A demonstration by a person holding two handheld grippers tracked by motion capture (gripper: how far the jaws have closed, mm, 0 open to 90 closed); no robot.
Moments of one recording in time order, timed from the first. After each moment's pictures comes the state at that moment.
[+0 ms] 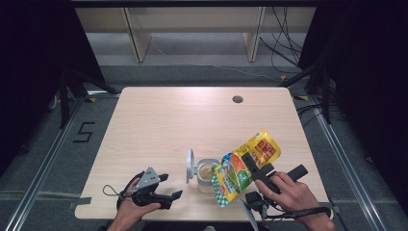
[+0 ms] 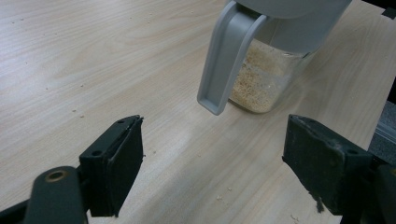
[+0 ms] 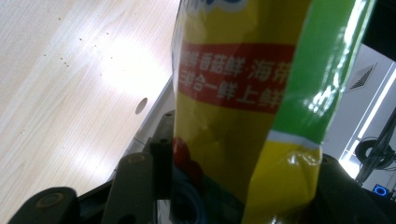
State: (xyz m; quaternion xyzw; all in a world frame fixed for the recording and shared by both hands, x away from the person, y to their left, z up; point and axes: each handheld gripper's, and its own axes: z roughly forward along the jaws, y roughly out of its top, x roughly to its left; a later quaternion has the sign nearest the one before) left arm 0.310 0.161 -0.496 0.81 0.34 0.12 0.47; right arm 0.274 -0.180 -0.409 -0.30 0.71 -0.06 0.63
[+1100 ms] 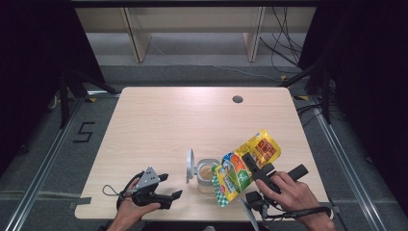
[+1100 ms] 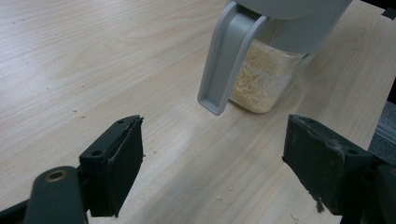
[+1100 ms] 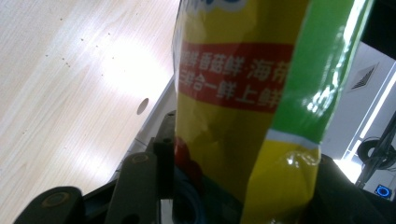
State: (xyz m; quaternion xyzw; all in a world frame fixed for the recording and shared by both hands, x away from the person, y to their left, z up) left arm 0.309 0.161 -0.496 0.80 0.35 0.11 0.48; right arm 0.275 -0.181 -0.408 -0.30 0.71 -0.06 0.63
